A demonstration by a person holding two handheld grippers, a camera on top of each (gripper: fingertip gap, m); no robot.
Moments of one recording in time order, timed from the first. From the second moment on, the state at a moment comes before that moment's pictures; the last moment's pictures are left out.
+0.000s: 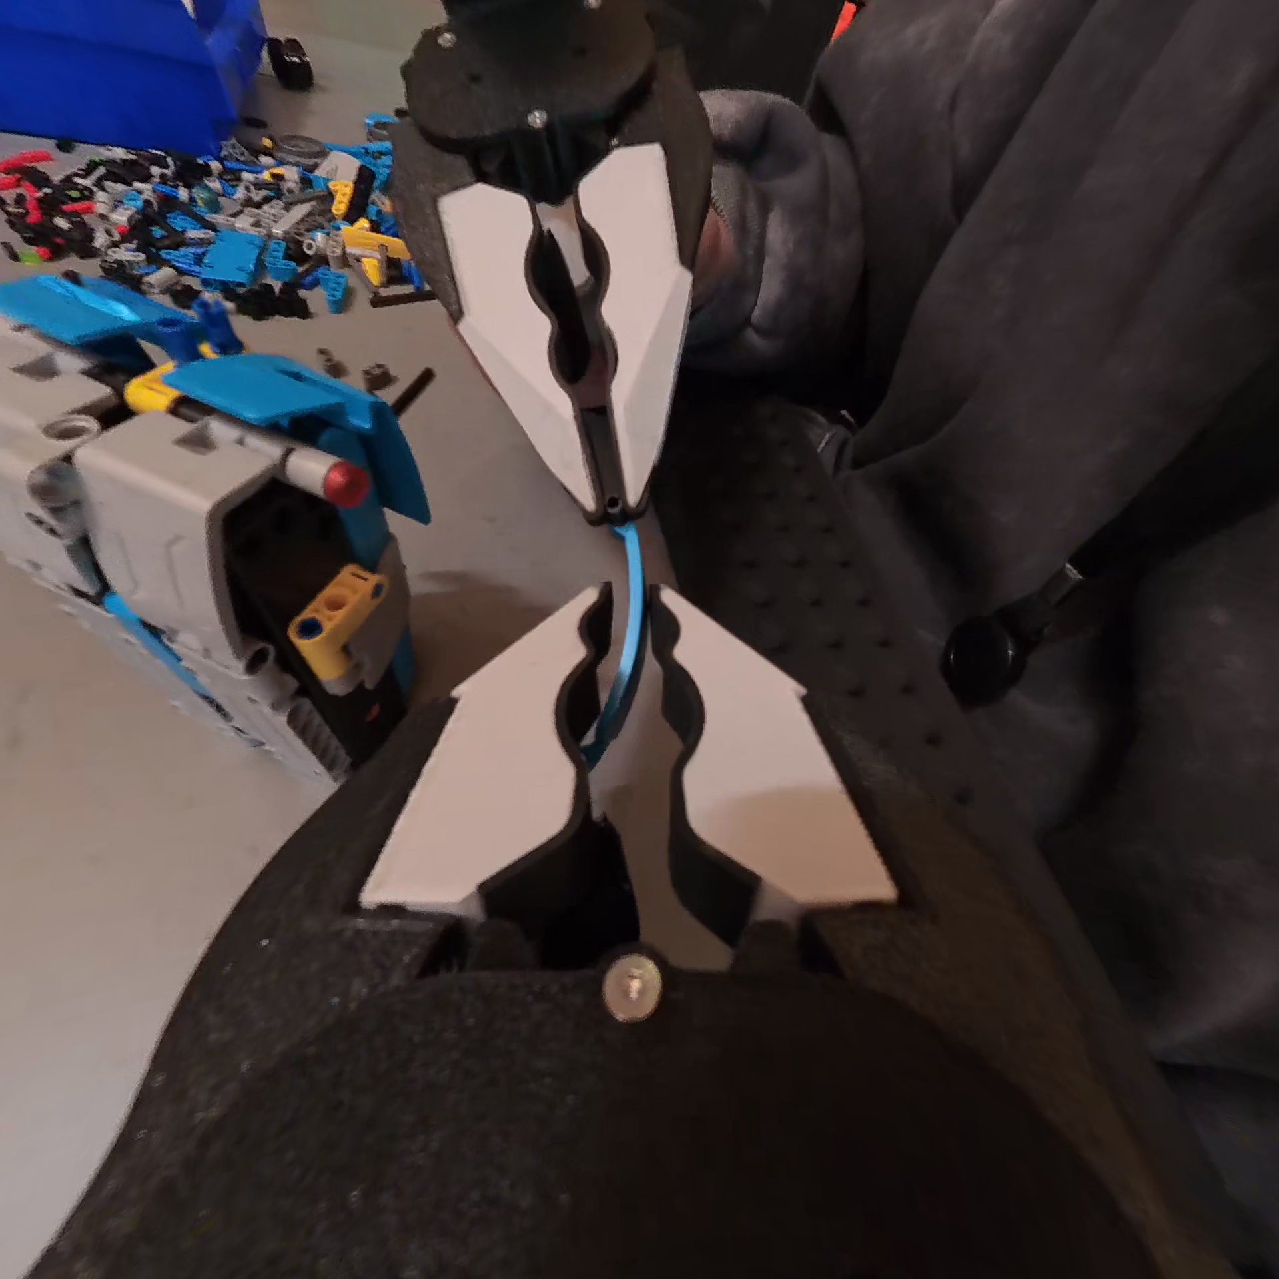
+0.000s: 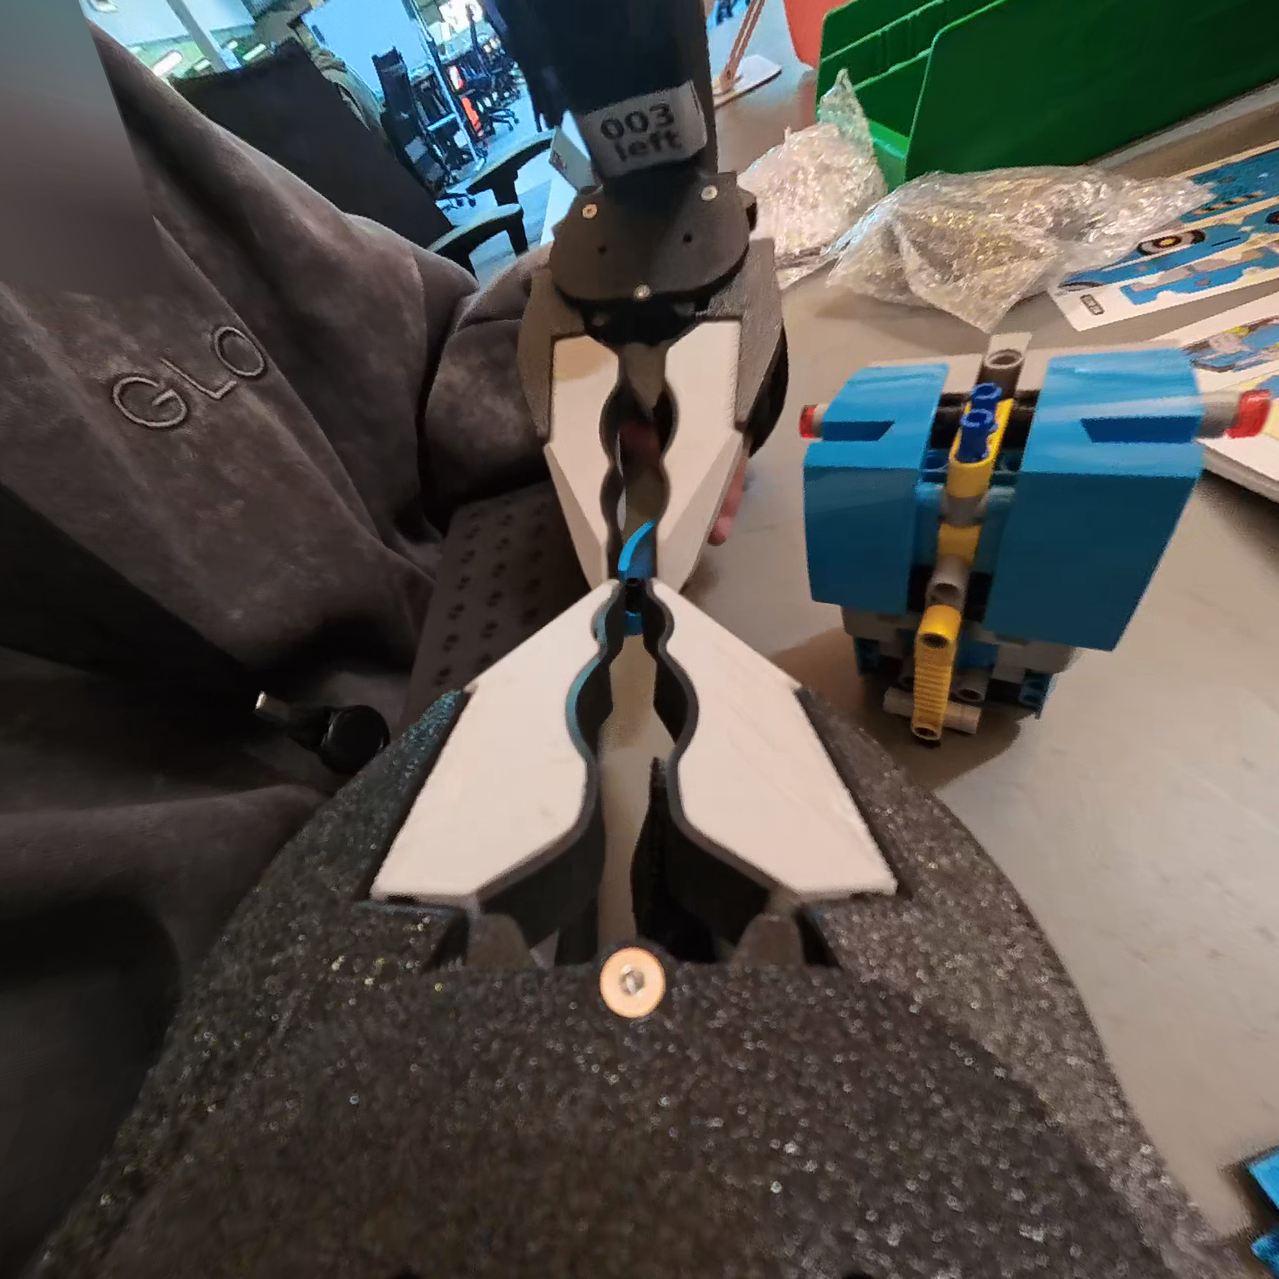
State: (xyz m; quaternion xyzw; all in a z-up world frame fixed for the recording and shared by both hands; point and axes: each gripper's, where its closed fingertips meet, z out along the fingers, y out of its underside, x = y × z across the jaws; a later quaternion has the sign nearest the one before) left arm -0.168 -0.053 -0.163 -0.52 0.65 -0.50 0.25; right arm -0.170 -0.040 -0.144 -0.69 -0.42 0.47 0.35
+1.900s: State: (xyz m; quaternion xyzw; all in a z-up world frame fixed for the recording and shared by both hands) left arm -0.147 -0.050 -0.119 -0.49 0.52 -0.62 0.31; right arm -0.164 -0.035 -0.111 -0.64 -0.33 0.56 0.40
